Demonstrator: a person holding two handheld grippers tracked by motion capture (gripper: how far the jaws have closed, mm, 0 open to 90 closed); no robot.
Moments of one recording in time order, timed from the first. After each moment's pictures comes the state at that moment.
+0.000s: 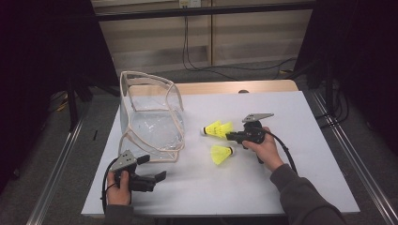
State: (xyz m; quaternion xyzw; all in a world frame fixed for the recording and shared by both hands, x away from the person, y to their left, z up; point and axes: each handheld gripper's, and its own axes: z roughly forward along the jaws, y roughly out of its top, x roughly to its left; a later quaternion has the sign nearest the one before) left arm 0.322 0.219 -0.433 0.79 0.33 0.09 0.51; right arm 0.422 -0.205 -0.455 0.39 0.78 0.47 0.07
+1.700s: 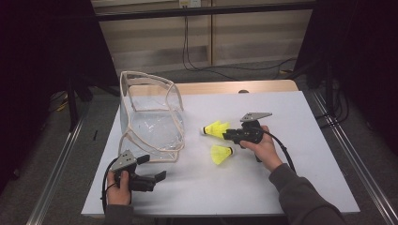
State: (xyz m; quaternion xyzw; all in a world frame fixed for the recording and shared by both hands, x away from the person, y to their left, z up) left arm 0.322 0.219 -0.433 0.78 0.33 0.09 0.51; right arm 0.422 -0.199 -0.449 0.38 0.78 0.48 0.09
